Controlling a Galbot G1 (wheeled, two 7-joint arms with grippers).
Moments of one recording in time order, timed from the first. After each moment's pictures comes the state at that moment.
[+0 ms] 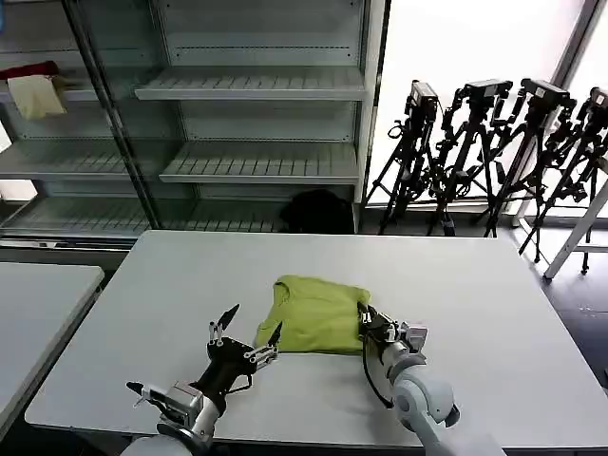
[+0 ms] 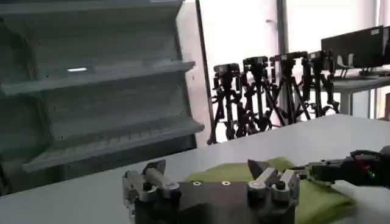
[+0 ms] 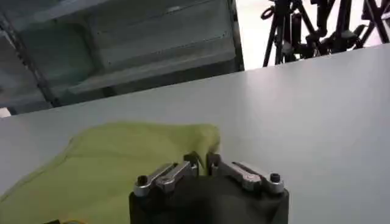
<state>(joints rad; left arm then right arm) 1.40 -1.06 -0.23 -2.27 -0.25 0.37 -0.16 -1.02 1.18 0.13 1.81 0.73 -0.40 0.36</state>
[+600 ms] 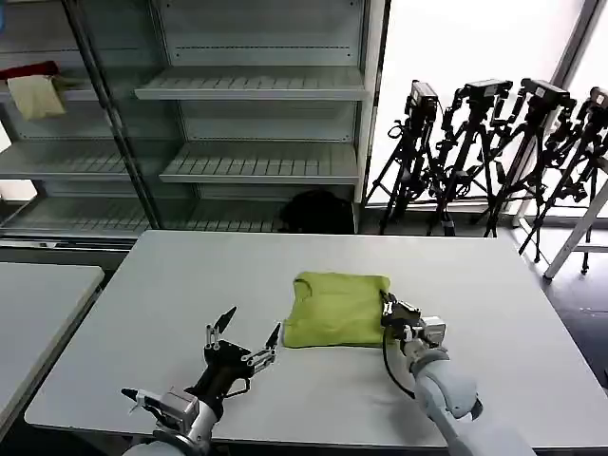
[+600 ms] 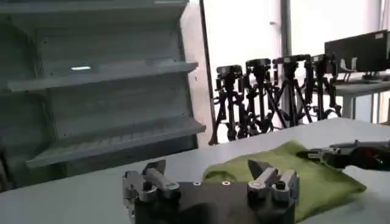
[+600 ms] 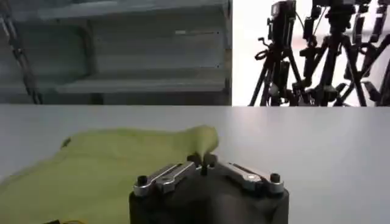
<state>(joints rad) 1.44 -1.08 -0.25 -2.29 -0.25 0.36 -0.17 -1.02 1.09 0.18 1.77 0.56 -0.33 0.25</state>
